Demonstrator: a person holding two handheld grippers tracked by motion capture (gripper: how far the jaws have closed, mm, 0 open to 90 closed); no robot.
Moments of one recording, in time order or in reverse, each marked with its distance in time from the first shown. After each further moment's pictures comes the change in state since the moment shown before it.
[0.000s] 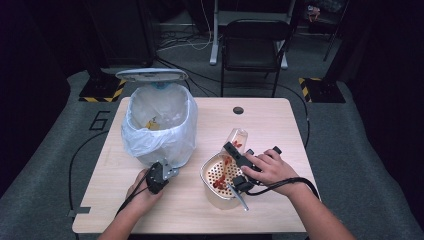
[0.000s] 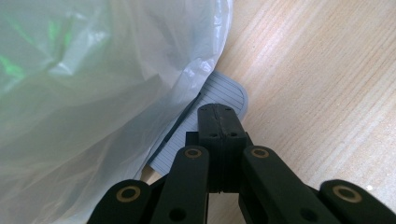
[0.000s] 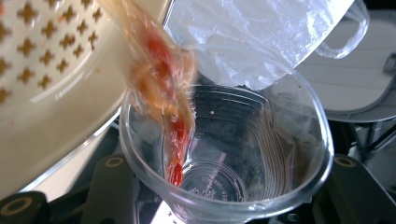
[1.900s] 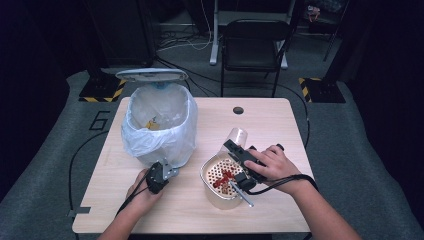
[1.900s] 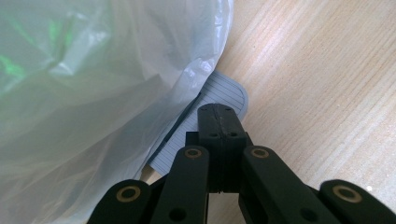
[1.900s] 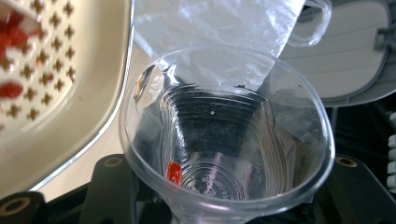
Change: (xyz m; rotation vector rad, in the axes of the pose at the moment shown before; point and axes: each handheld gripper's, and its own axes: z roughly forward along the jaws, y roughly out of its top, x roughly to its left) left arm 0.001 0.001 0.000 0.000 0.013 0.014; right arm -0.028 -0.014 -0.010 -0.089 0.013 0.243
